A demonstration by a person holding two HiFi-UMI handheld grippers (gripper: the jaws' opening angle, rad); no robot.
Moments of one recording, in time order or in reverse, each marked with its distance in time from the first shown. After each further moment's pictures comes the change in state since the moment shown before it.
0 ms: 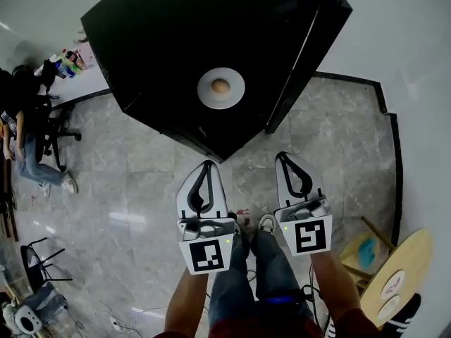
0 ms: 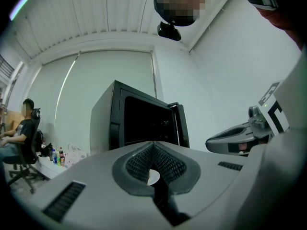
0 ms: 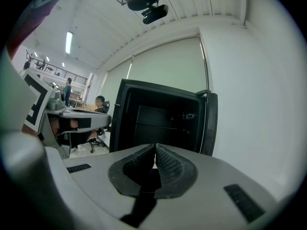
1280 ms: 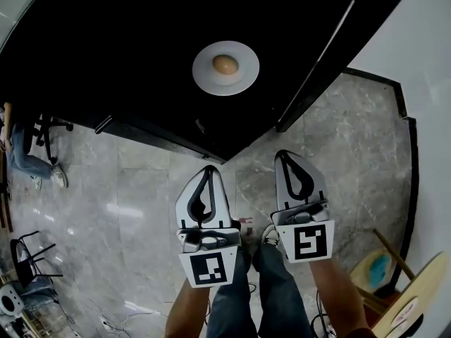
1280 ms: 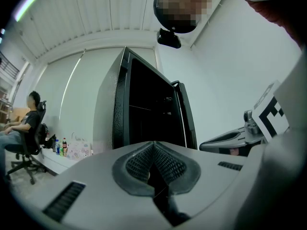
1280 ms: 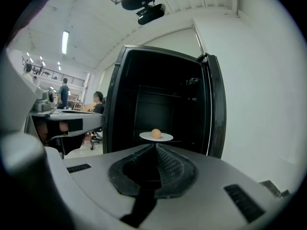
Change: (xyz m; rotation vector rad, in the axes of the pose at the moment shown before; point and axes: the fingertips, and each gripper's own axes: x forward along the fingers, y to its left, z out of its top) left arm 0.020 0.014 -0.153 0.015 0.018 0.045; right arm 0.057 0.013 -0.156 0.063 0.048 0.003
